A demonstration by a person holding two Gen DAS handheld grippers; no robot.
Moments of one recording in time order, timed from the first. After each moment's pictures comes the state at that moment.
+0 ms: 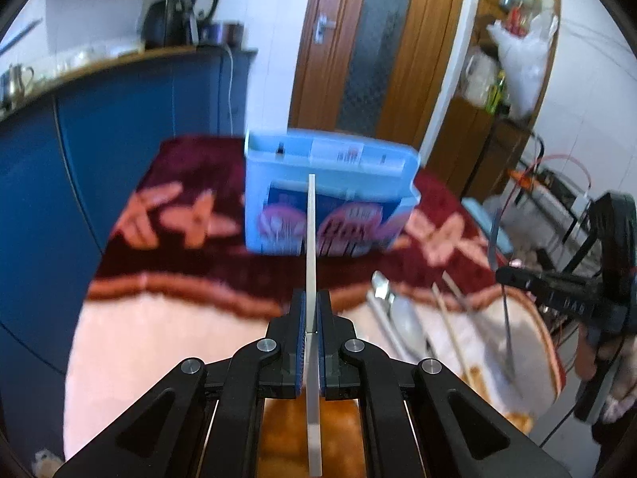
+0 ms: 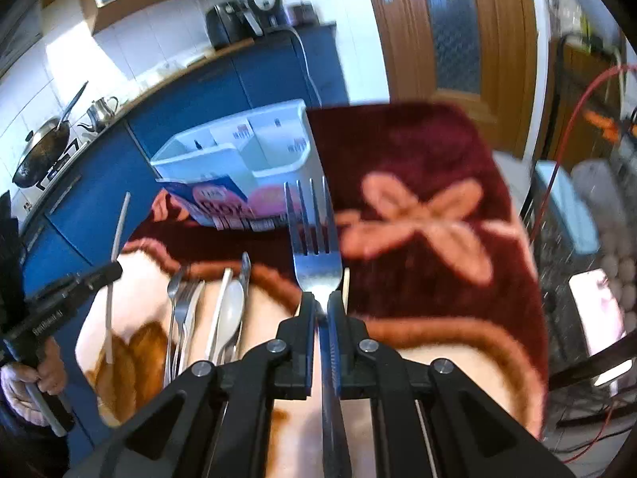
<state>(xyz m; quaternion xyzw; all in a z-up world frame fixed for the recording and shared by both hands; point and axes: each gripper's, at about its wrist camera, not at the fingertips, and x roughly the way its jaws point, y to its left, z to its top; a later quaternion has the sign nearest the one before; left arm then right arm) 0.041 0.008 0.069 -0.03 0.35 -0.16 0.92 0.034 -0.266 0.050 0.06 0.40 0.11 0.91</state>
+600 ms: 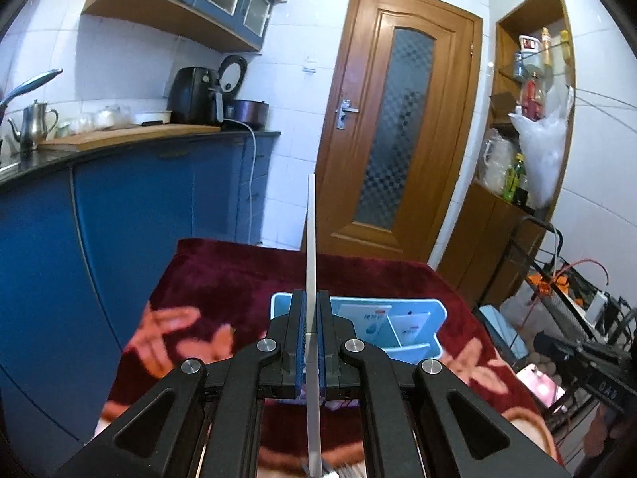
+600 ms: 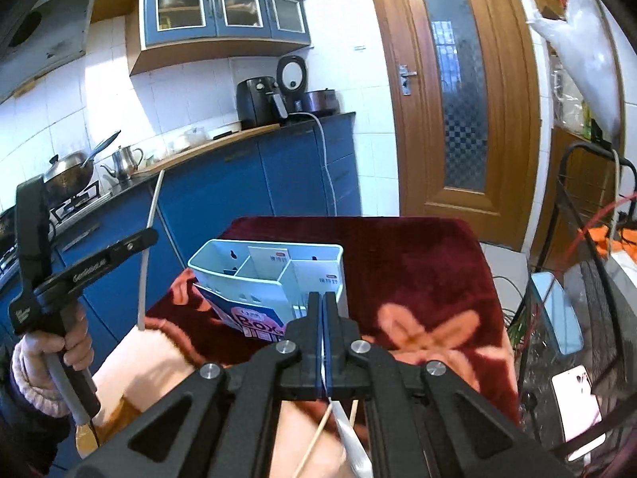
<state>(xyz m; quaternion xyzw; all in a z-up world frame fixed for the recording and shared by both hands) 0.110 0.020 0.130 -0.08 0.22 -0.12 0.97 0.052 -0.246 0.116 0.04 0.27 0.12 0.95</state>
